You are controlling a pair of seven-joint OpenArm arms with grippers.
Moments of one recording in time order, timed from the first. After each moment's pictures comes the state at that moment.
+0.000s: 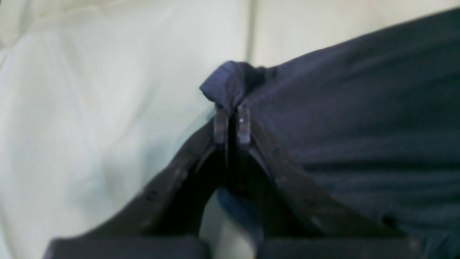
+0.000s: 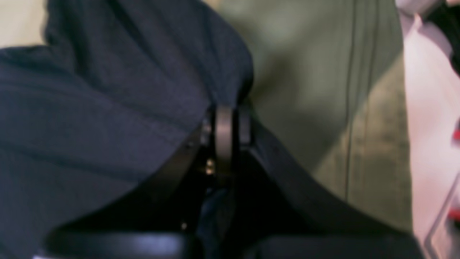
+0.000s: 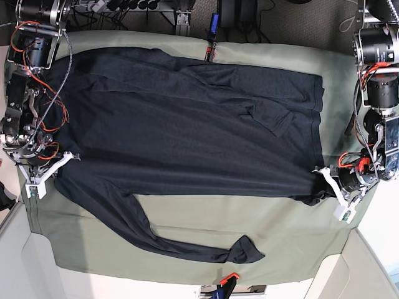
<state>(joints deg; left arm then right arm) -22.9 -32.2 -3.2 58.7 -23.4 -38.4 34.8 13.7 14.5 12.9 77.1 10.3 15.6 -47.1</state>
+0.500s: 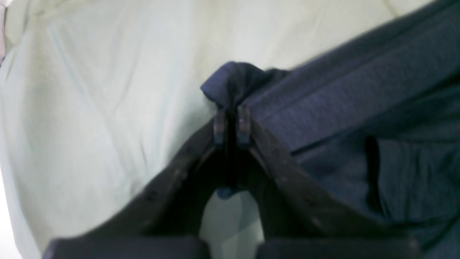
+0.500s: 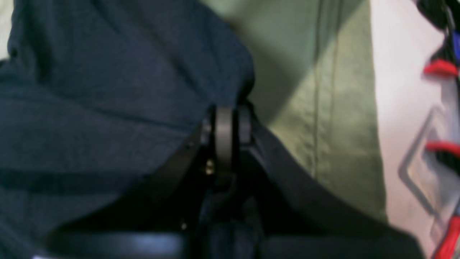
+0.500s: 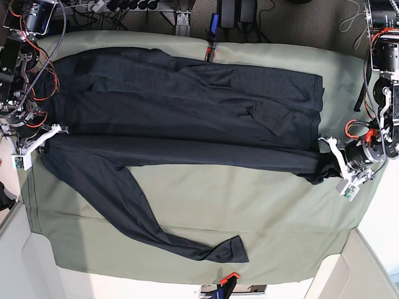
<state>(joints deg) -8.0 -36.6 -5.7 76.4 -24.2 -38.8 34.9 2.5 16.4 18.1 86.1 14.0 15.8 -46.3</state>
